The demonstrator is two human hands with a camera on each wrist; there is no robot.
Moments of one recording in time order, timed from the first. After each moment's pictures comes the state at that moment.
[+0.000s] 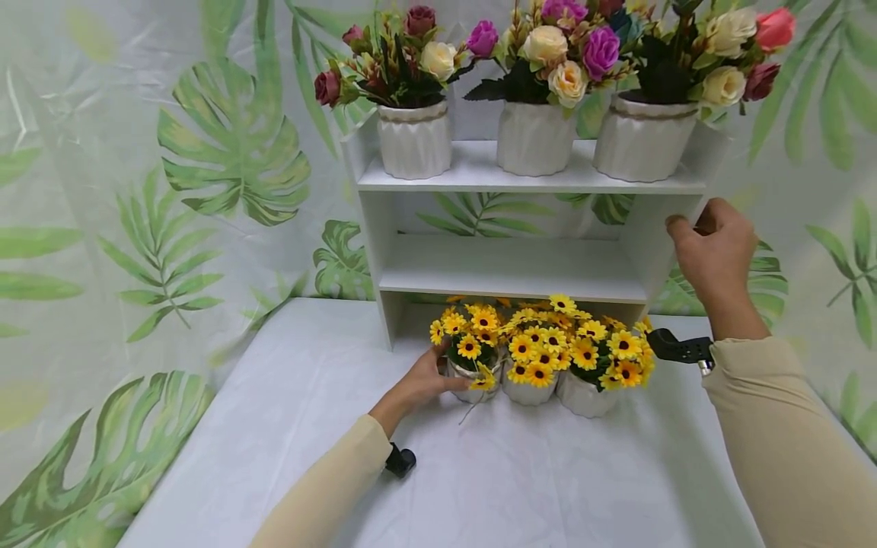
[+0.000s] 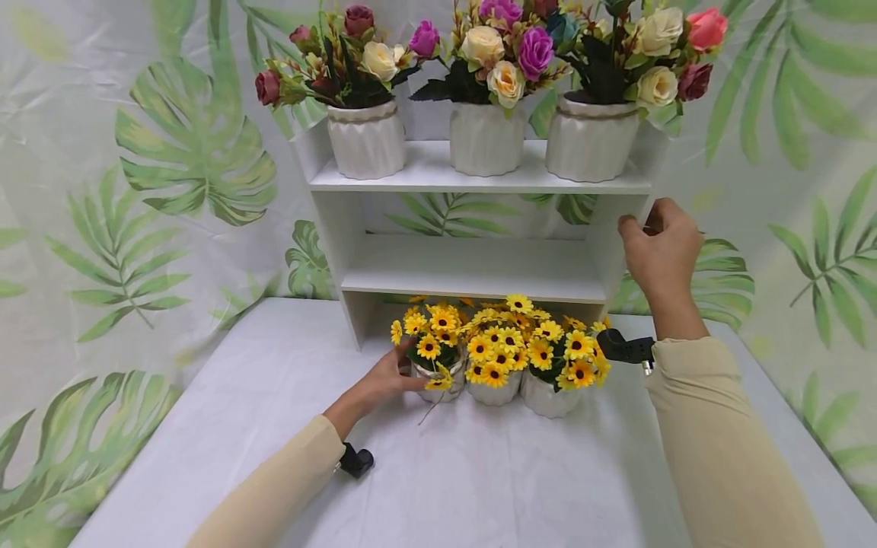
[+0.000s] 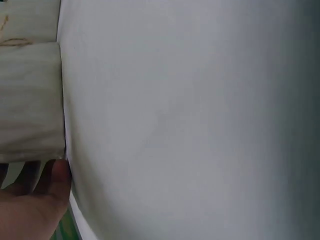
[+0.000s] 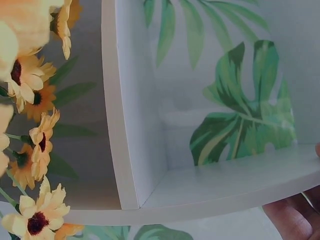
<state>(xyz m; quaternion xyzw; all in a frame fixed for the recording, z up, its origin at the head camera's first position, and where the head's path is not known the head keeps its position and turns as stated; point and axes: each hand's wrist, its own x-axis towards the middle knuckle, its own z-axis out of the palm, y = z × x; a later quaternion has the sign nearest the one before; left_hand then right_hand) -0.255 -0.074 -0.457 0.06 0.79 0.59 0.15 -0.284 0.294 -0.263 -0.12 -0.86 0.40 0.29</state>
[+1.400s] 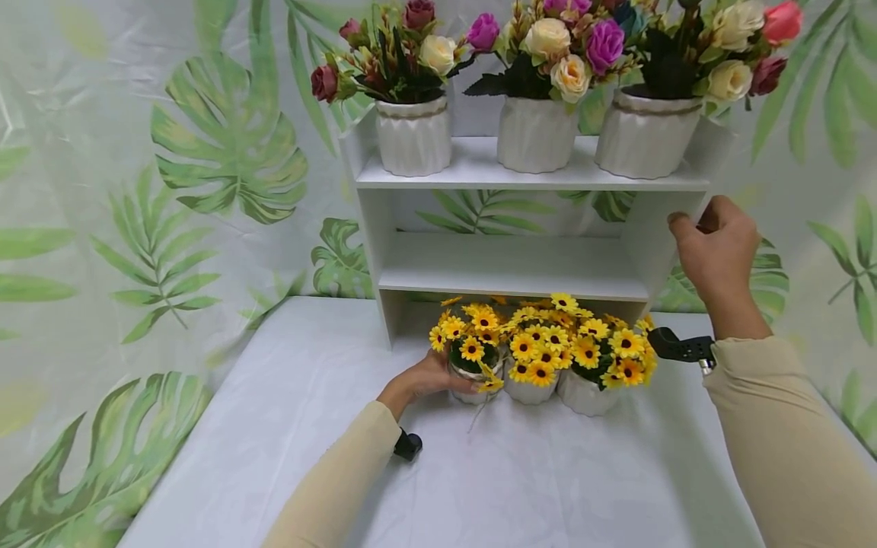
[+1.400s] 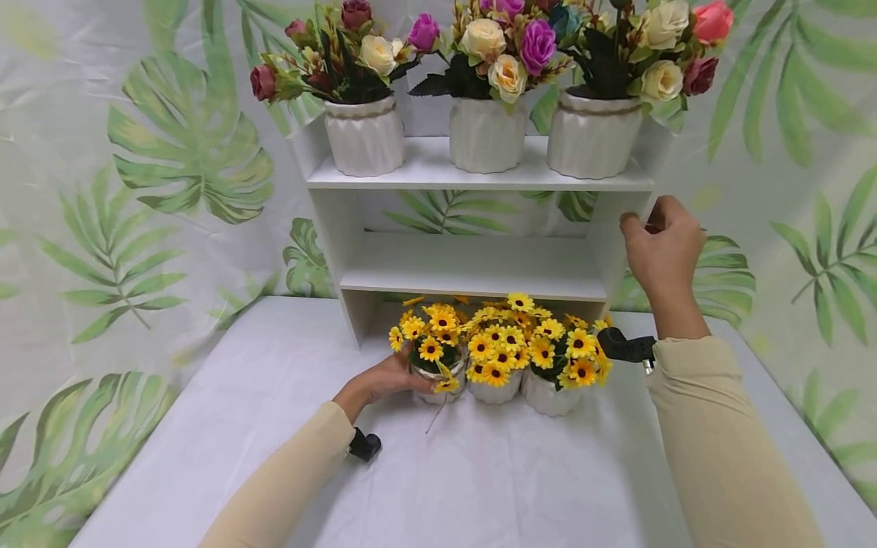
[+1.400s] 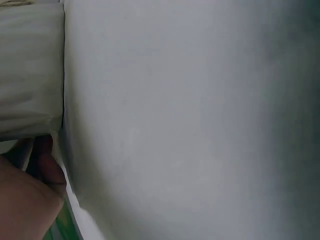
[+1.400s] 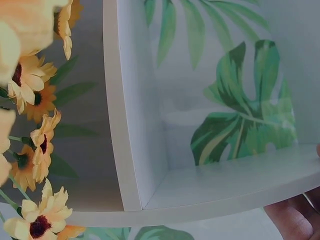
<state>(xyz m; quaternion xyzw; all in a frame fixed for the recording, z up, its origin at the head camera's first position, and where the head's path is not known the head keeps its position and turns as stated) -0.269 -0.075 -0.456 0.10 0.78 0.57 0.24 -0.285 0.293 -0.265 -0.13 -0.86 0.40 0.27</state>
